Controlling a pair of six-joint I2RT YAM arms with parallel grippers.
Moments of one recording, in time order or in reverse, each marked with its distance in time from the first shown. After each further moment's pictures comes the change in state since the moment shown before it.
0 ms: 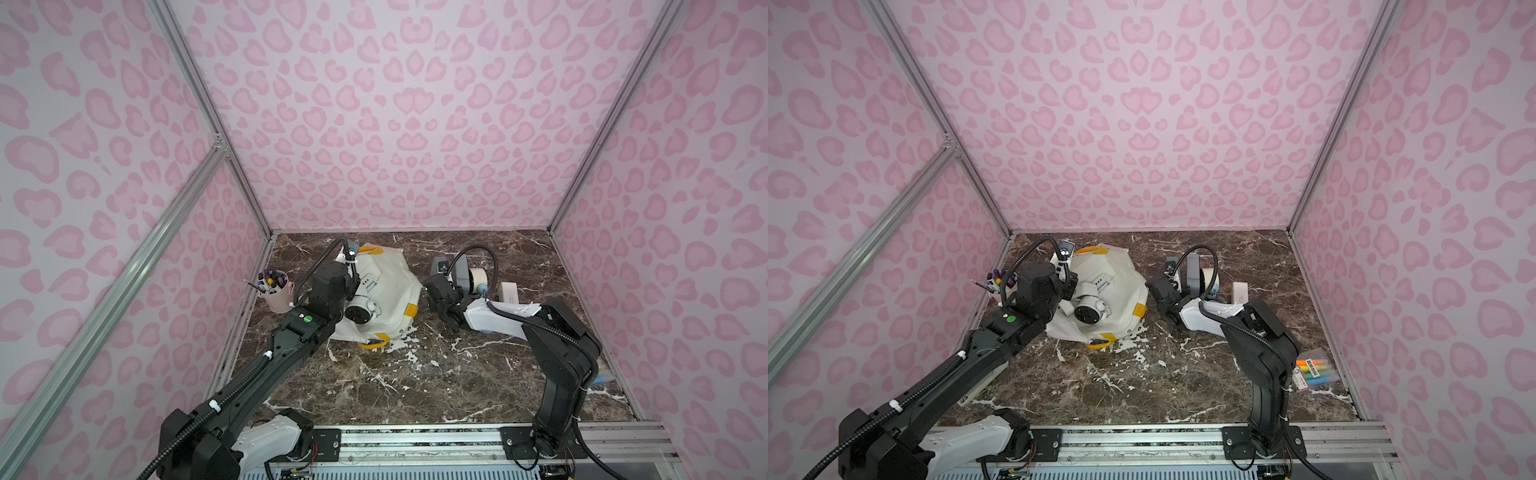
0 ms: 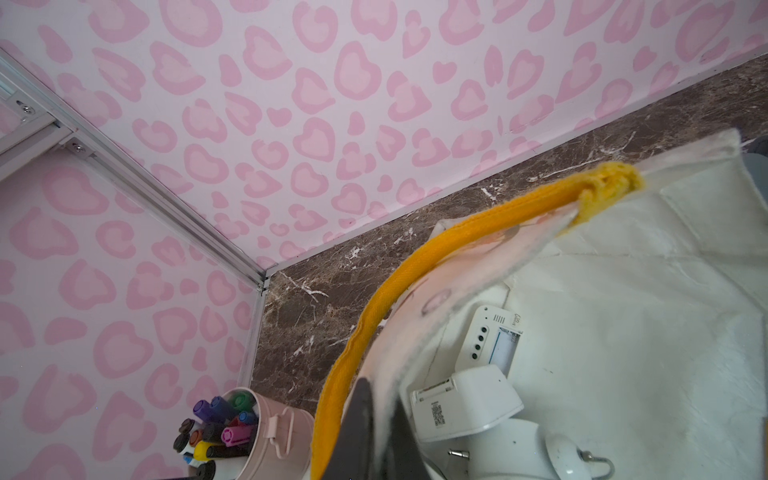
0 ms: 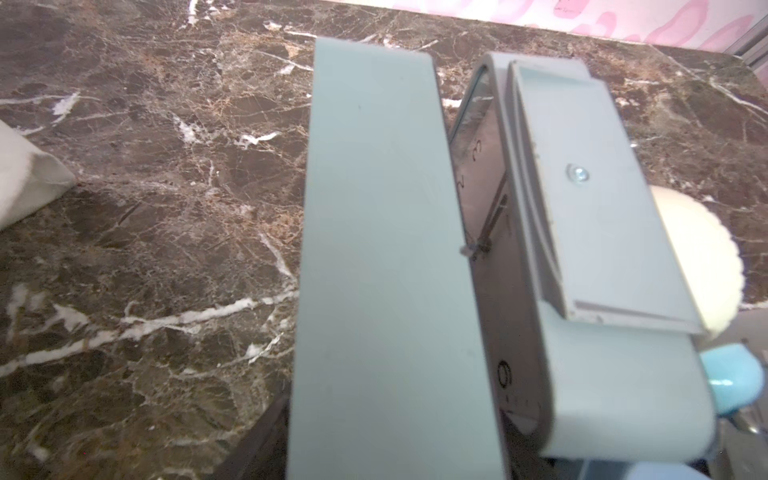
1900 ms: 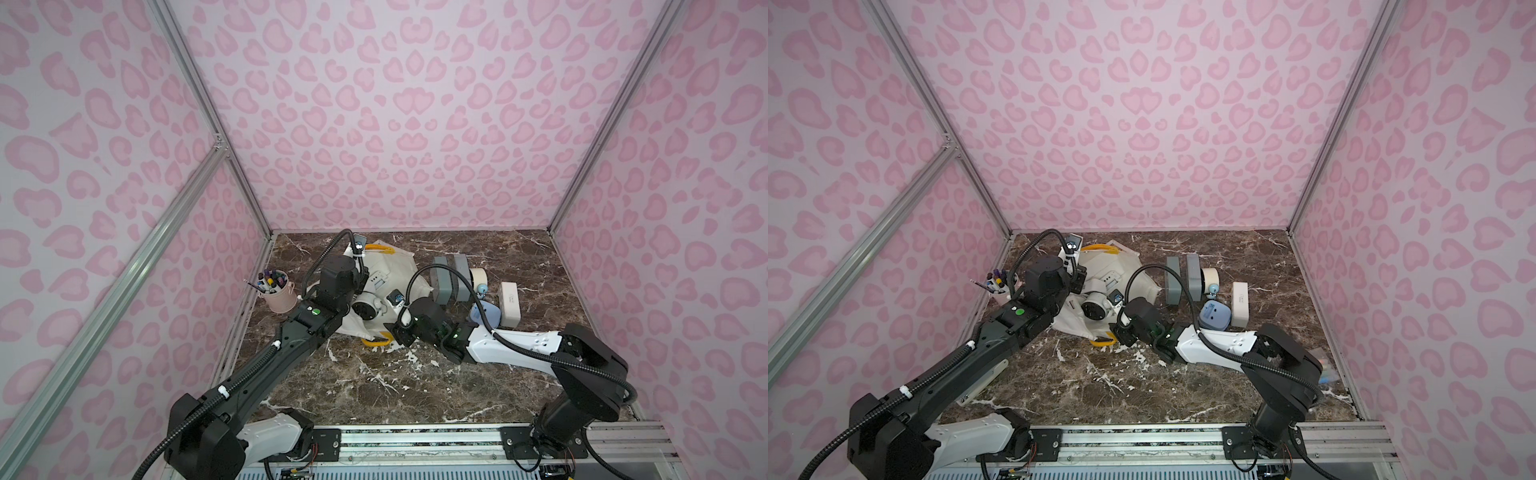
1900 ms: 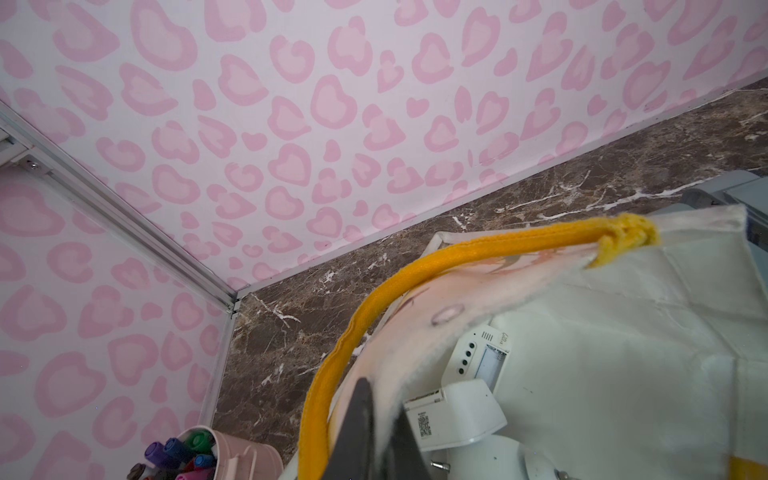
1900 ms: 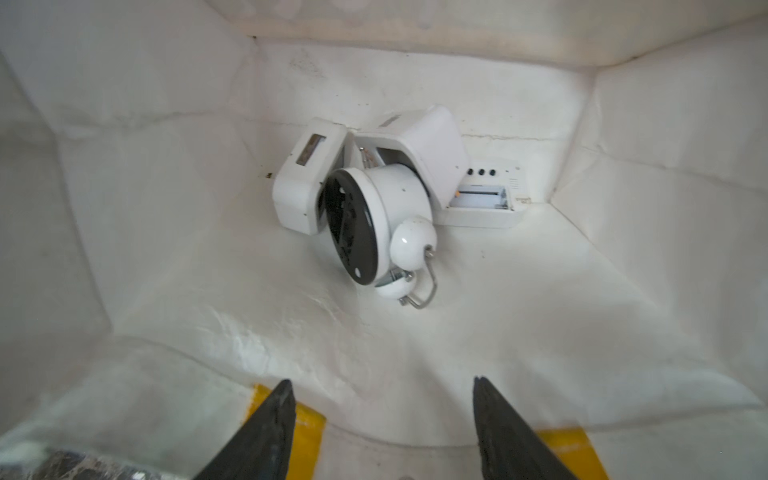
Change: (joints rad) left arm -0.033 0.077 0.059 0.047 0.046 -0.054; right arm 0.289 -0.178 -0.115 0.207 -0.476 -0.401
